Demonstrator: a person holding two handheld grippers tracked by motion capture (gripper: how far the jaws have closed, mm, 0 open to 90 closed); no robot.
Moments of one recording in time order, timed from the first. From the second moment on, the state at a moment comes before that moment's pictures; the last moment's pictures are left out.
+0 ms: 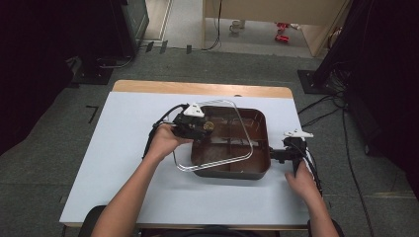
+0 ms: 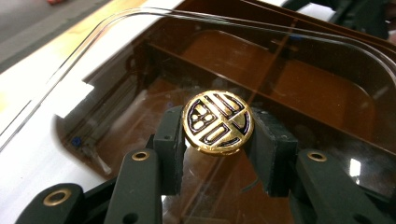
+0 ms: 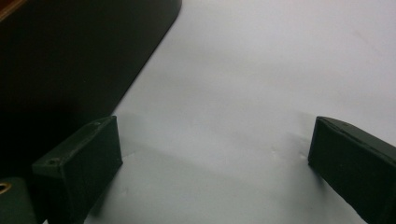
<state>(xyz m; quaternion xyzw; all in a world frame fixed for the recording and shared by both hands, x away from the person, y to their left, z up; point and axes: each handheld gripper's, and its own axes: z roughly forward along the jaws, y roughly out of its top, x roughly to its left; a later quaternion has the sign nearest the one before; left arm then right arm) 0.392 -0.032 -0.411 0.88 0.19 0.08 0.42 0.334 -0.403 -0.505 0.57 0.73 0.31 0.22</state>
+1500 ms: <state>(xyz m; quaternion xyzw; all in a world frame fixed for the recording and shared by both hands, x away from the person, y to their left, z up) 0.412 -0.095 -0.427 0.91 0.11 0.00 0.41 0.334 -0.403 -0.505 0.57 0.73 0.31 0.22</state>
